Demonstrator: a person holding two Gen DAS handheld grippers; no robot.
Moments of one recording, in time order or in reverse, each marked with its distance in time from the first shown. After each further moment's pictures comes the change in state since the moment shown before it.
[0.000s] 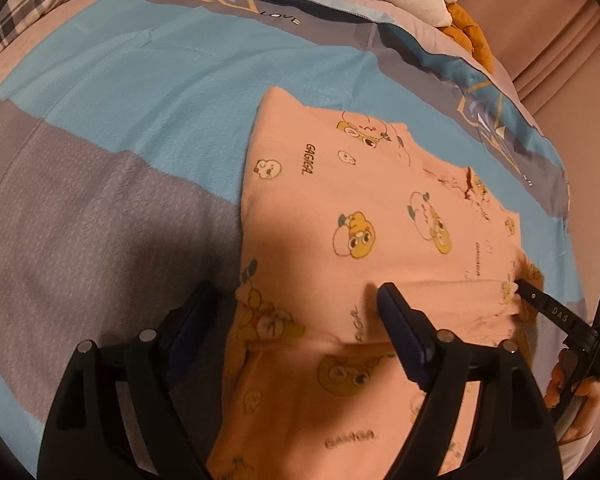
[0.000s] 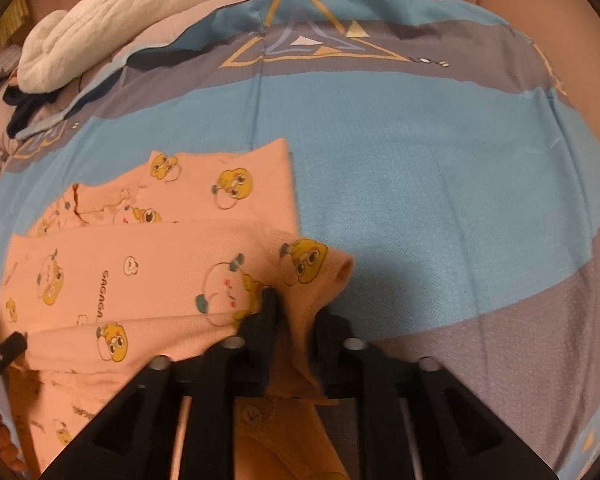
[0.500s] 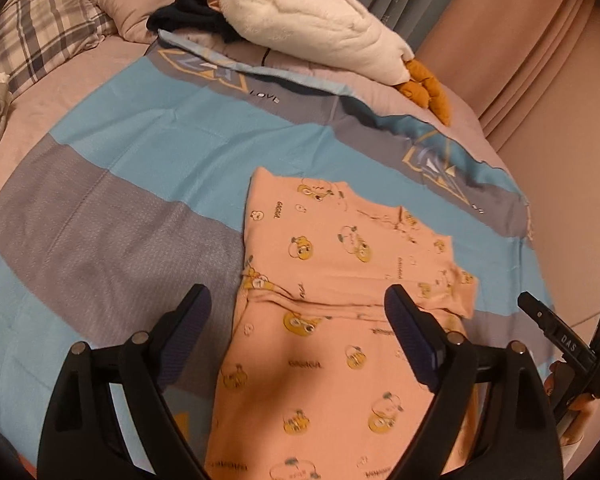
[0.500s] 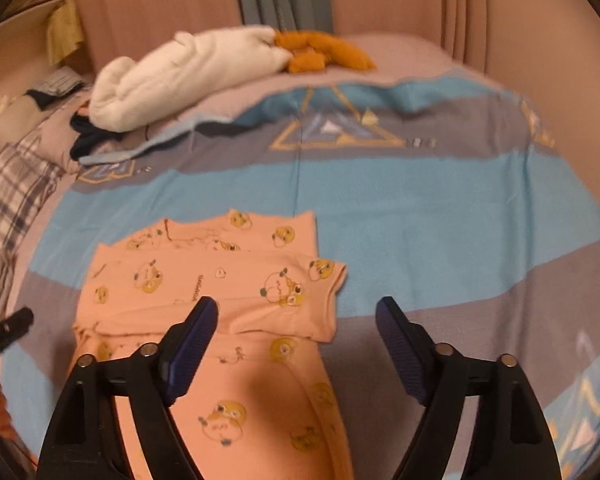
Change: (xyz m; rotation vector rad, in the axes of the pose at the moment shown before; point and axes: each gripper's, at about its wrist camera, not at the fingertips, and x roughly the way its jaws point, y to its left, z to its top) left arm -0.117 -0.012 -0.027 0.031 -0.195 -0.058; right arm -0.130 -0.011 -0.034 -0.093 -0.264 0.131
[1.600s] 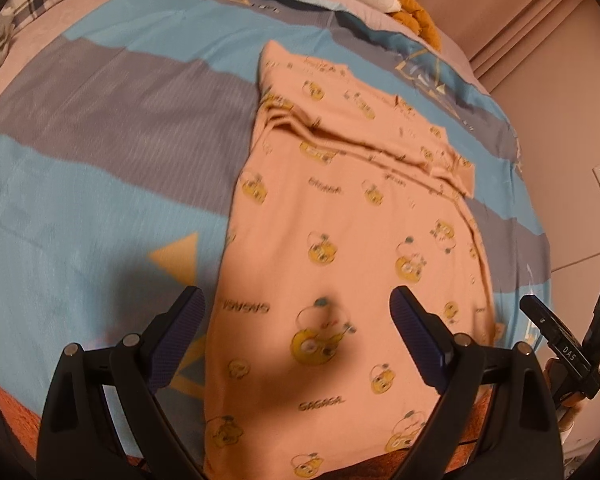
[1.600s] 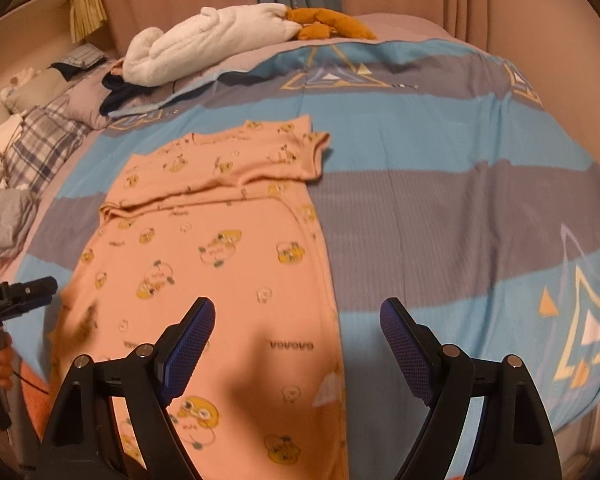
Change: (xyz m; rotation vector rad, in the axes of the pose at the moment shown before) left arm -0.005 0.032 -0.105 0.015 0.223 -0.046; right arm -0.045 -0.023 -0.127 0.033 0.110 0.073
